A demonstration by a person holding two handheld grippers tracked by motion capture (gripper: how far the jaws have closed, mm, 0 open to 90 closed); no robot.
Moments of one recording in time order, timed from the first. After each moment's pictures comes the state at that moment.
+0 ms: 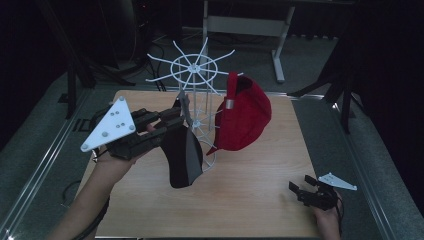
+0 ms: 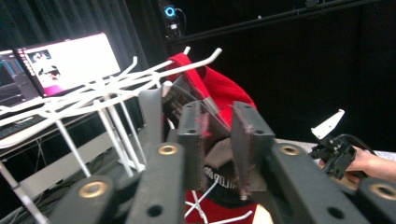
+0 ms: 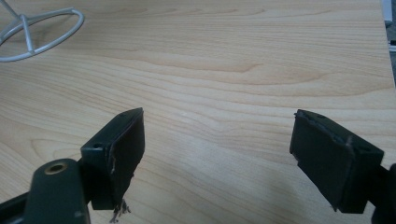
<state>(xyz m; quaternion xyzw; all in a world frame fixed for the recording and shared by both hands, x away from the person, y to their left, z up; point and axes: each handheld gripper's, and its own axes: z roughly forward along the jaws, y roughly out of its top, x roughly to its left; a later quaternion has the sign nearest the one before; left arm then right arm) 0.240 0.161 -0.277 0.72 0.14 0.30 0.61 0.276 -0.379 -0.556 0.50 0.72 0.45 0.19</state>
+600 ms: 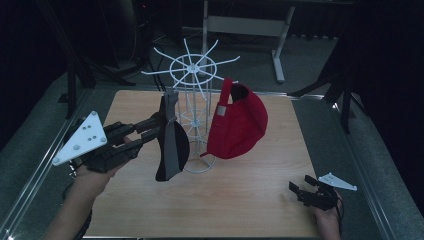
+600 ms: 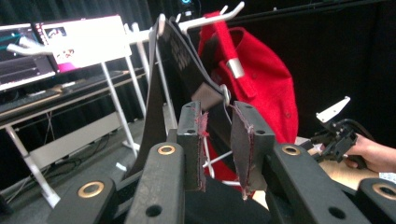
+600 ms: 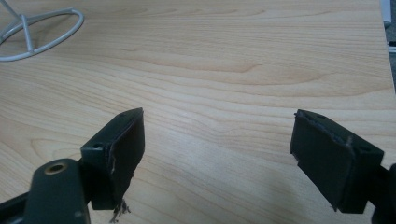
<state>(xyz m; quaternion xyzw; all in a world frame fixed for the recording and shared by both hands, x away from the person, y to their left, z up) 0.226 0.206 -0.310 0.71 0.18 0.29 0.61 0.276 -0.379 -0.556 0.50 0.72 0.45 0.19</state>
